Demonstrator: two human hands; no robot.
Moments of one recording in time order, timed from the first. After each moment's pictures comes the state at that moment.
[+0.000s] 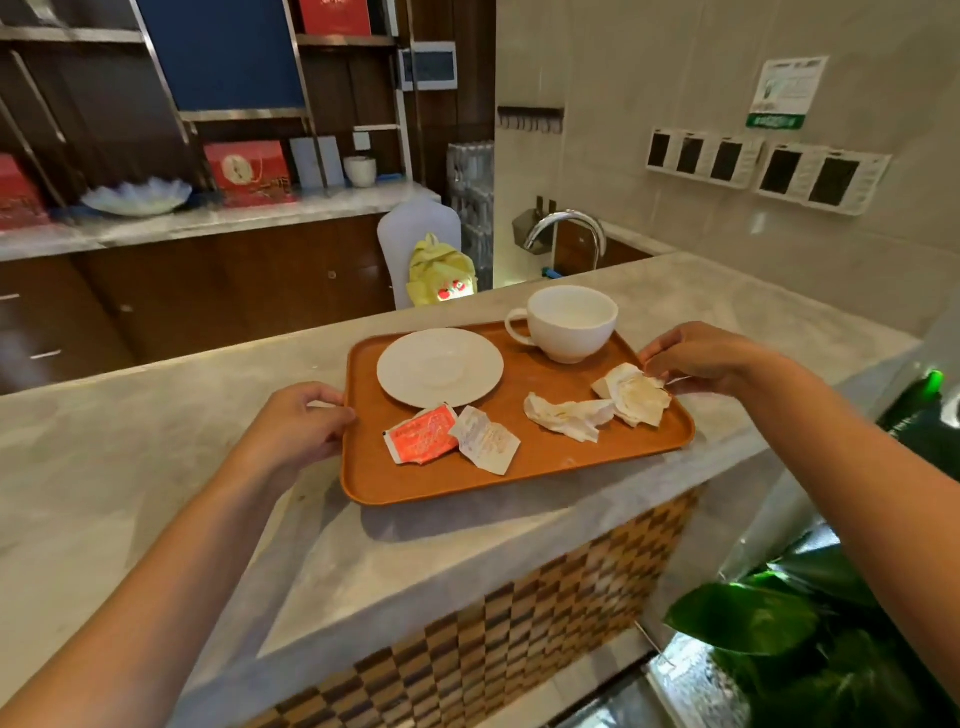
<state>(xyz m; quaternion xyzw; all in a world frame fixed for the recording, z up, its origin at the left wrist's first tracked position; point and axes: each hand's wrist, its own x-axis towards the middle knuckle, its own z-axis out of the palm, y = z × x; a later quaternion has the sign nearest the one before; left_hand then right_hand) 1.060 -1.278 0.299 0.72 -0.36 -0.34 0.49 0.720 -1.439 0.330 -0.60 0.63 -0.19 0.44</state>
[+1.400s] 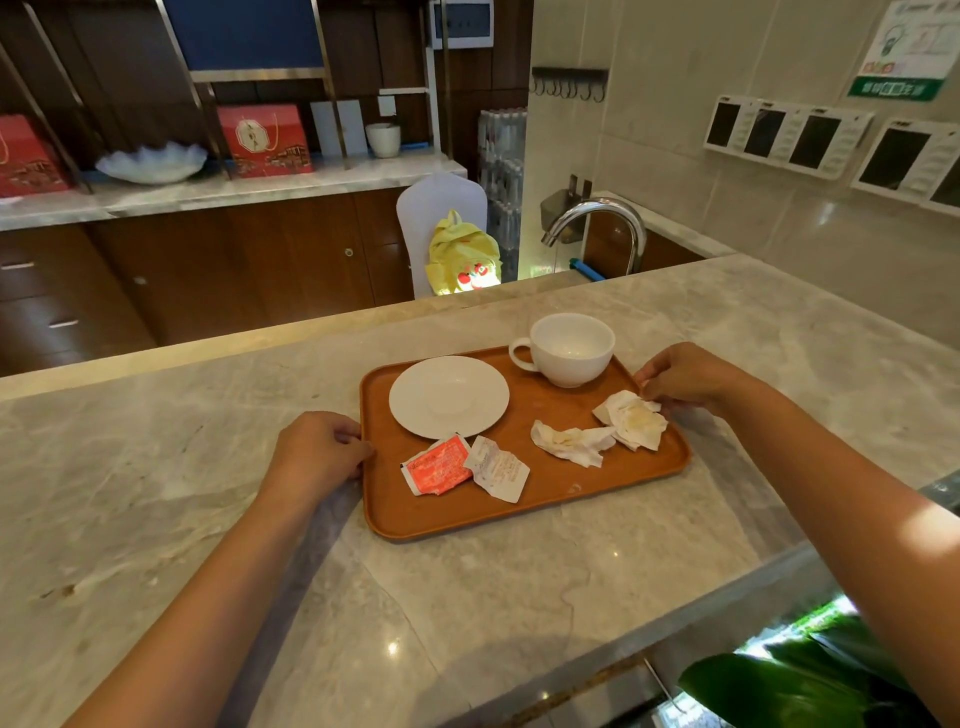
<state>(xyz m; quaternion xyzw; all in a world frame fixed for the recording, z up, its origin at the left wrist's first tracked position) 1.051 -1.401 0.240 0.83 -0.38 -0.19 0.35 0.738 -1.593 0.278 -0.65 0.66 -0.11 0.37</state>
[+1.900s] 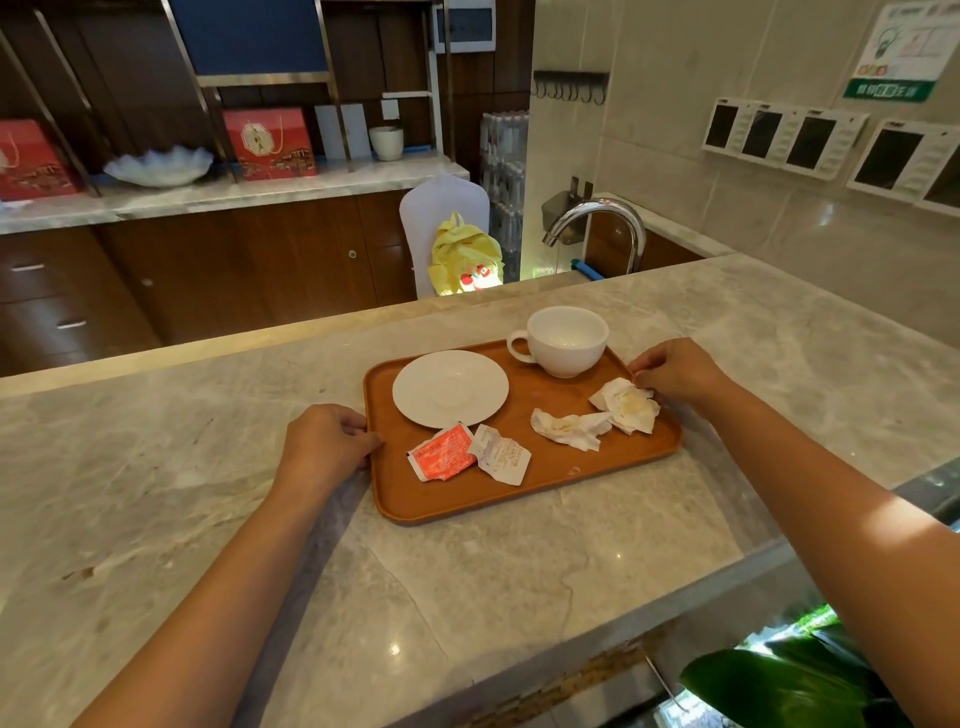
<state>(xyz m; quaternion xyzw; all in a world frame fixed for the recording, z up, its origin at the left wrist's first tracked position) 1.044 -1.398 0.243 0.84 -0.37 -0.17 0.36 0.744 -1.584 0.268 -0.65 0.66 -0.21 0.31</state>
